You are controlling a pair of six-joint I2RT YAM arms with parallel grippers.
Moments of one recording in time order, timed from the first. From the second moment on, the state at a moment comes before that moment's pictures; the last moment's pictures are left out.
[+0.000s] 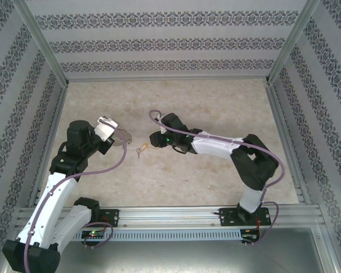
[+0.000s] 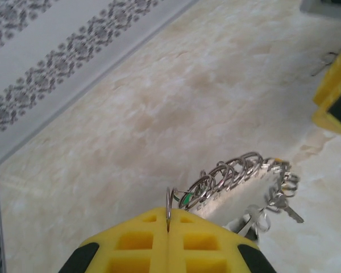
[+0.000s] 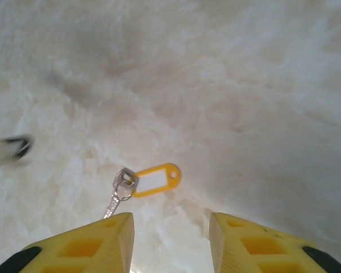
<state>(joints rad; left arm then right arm) -0.14 0.80 0.79 -0.52 0.11 0.51 0.80 1.82 1.14 -0.07 -0.14 0.40</state>
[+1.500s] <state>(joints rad) 0.11 0.95 0.86 -0.54 0.17 0.33 0.90 2.18 1.51 -0.28 -0.16 0.21</state>
